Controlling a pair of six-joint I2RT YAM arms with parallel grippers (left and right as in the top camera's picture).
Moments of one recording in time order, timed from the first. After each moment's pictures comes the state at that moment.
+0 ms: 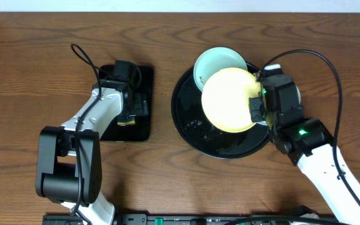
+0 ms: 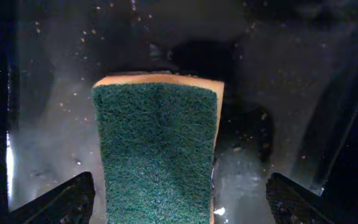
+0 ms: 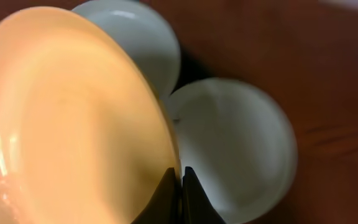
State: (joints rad) left arm -0.14 1.81 1.10 -0.66 -0.11 -0.28; right arm 0.41 1.21 0.98 -0.55 0.32 0.06
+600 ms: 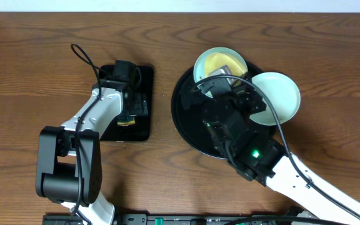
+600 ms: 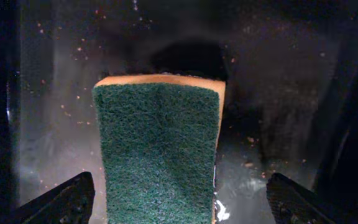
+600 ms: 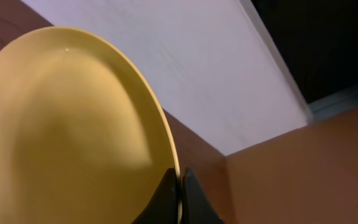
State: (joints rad) left arm -0.14 1.81 1.10 -0.66 -0.11 -0.28; right arm 0.86 1.29 1.01 -0.20 1.11 -0.42
